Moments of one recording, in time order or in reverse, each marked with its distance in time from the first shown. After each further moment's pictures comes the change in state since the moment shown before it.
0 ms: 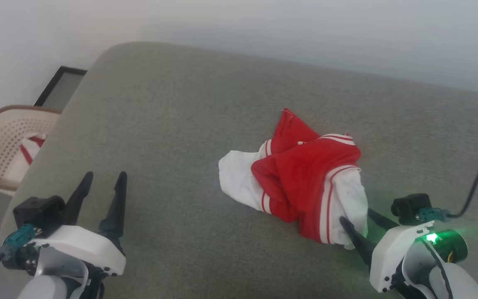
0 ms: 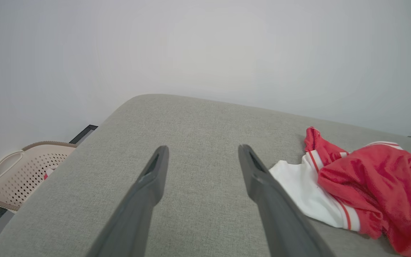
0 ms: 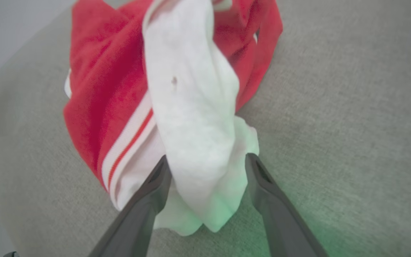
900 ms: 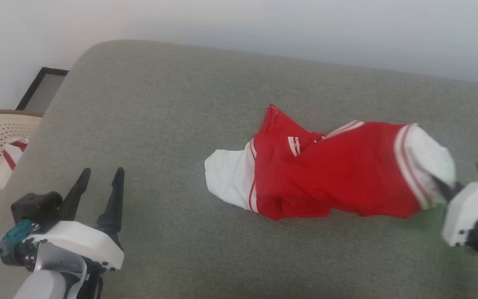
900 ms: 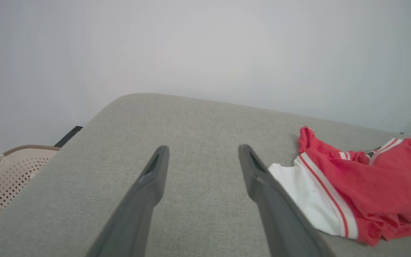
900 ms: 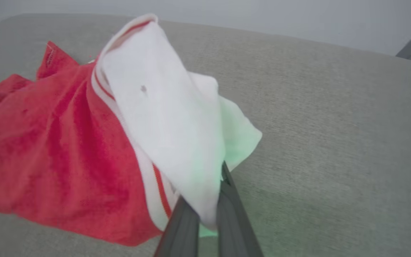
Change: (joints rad) left arm -0.027 -0.001 -0.005 0.040 -0.012 -0.004 -0.021; right arm -0.058 -0.090 -0.284 -0.075 -0.024 0.000 0.220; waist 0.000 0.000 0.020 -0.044
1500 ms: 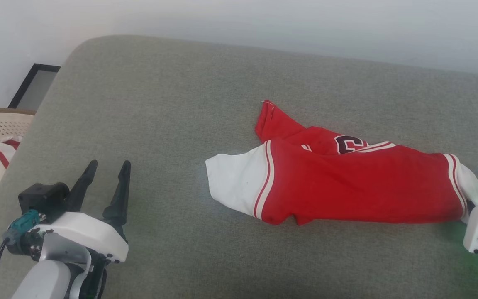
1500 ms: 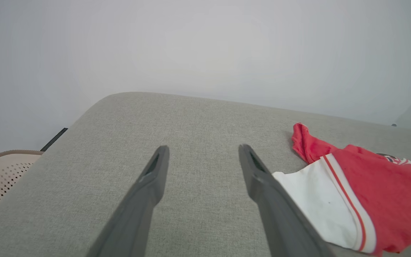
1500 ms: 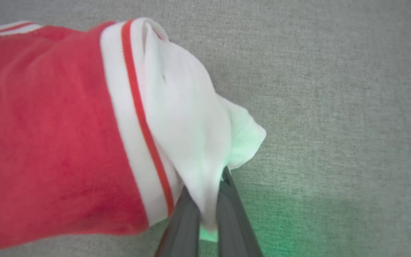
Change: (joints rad) left arm -0.052 -0.004 -0.027 0.036 0.000 -0.016 -0.001; right arm -0.065 0.021 -0.164 0.319 -0.127 0.001 -0.003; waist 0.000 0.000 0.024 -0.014
